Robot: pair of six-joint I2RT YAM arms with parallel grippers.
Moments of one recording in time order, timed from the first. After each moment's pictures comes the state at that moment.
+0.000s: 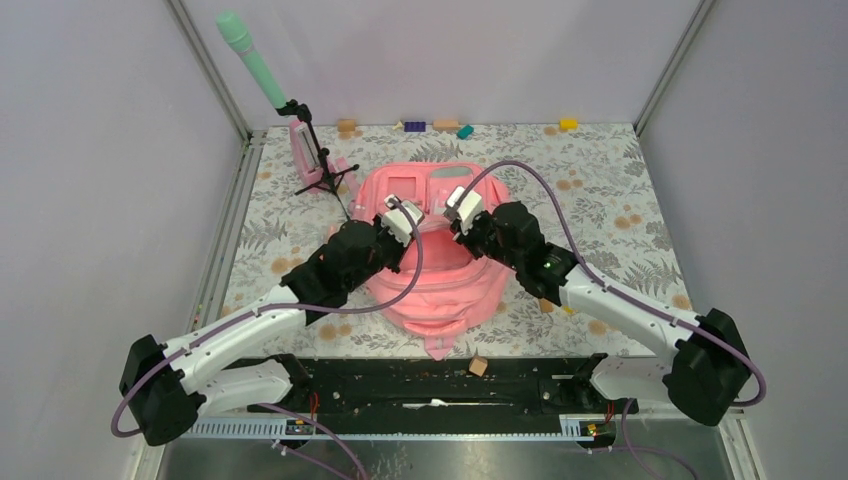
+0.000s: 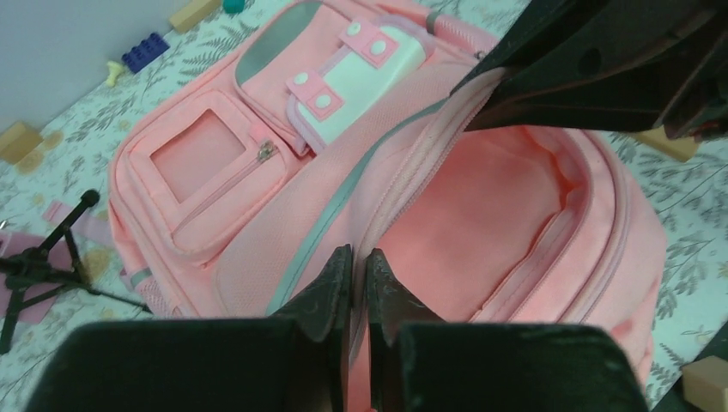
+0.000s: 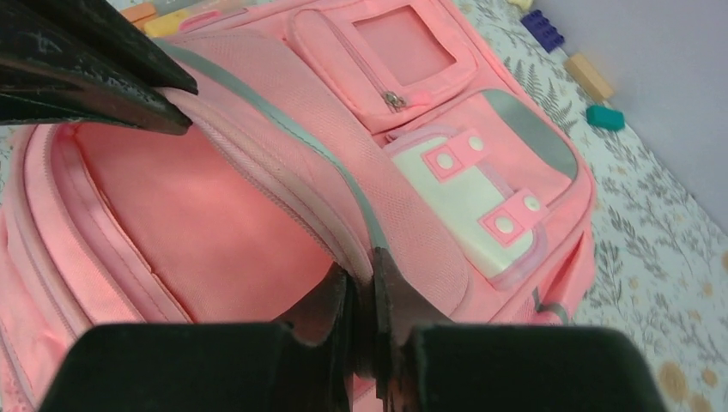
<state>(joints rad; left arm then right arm) -0.83 1.05 0.78 -0.05 -0.16 0.13 0.75 1.25 0.86 0.03 -0.04 -0.31</state>
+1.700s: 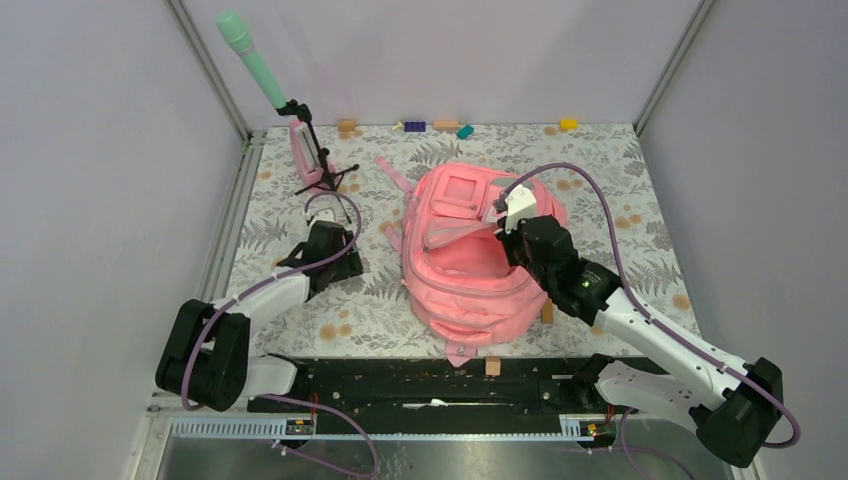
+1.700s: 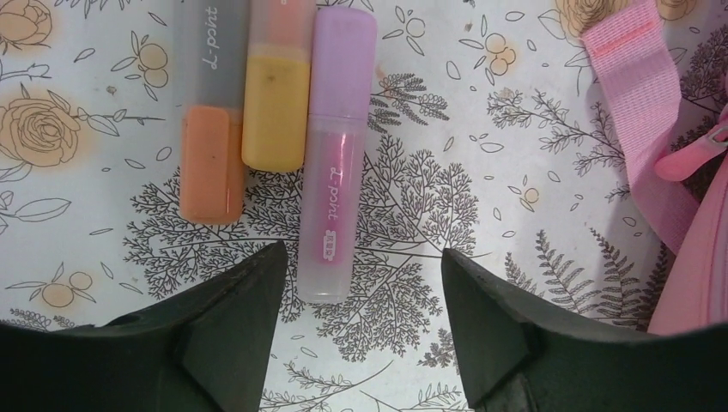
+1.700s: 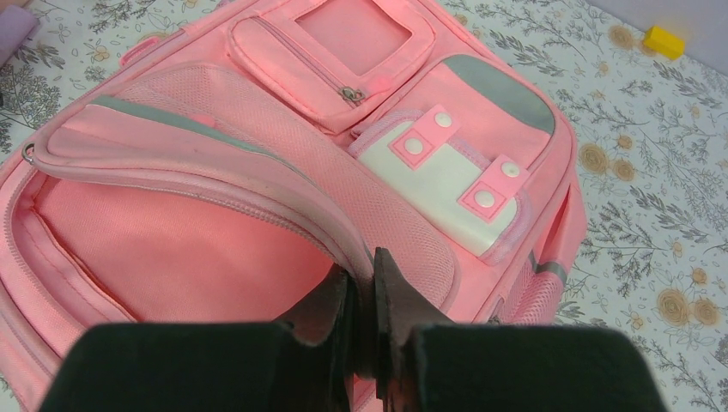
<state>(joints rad) -0.32 1.29 0.57 -0.15 -0.20 -0.51 0.74 0.98 0.80 -0.25 0.35 -0.04</state>
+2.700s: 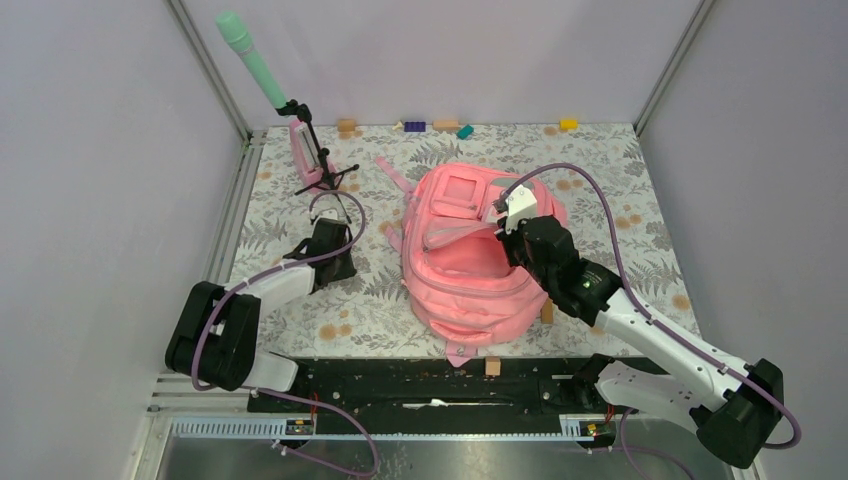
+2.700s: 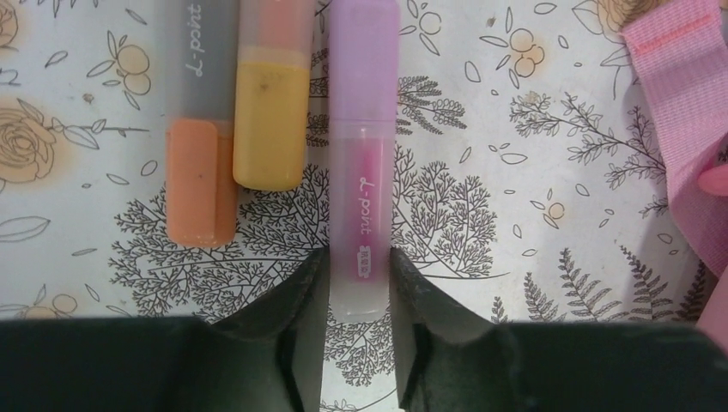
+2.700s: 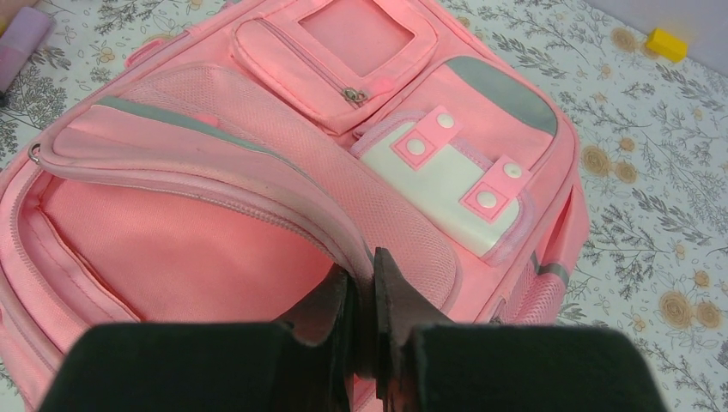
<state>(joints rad) -0.31 1.40 0.60 -0.13 -0.19 -0.49 0.74 0.98 0.80 -0.25 0.34 -0.04</state>
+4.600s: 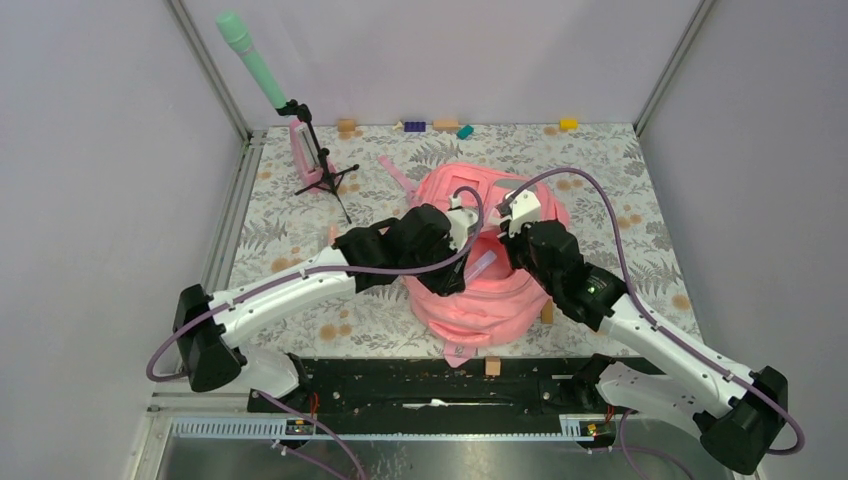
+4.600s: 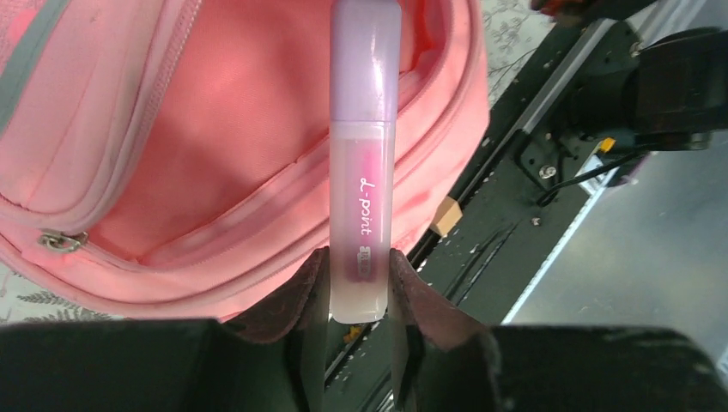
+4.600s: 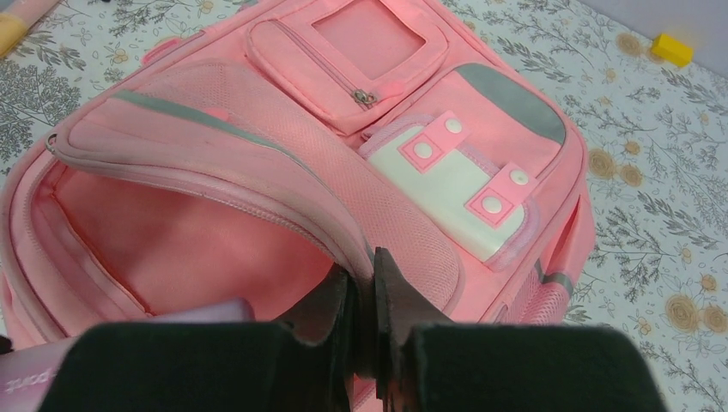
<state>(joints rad) -1.02 1.38 1.27 -0.62 0.12 -0.33 0.74 0.94 0.78 -0.24 0.32 -0.04</state>
